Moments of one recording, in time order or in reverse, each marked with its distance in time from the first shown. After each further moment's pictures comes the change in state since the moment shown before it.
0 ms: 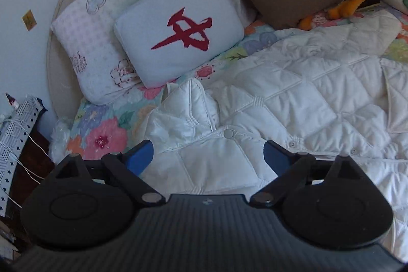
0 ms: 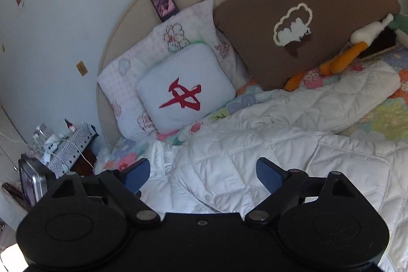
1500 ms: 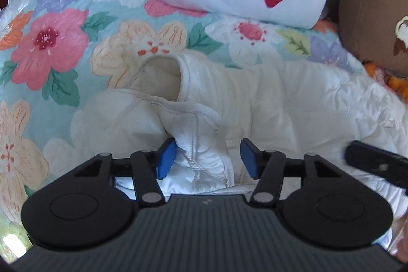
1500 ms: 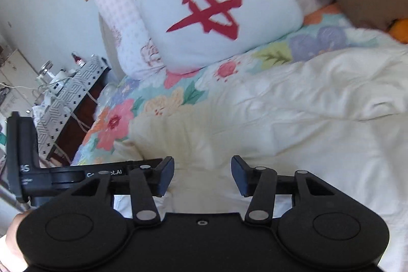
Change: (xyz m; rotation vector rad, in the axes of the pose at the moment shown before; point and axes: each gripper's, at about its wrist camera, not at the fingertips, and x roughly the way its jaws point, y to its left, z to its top) left arm 0.175 0.078 -0.002 -0.569 0.254 -0.189; right arm 0.242 -0.001 0.016 -0.108 0.291 0.131
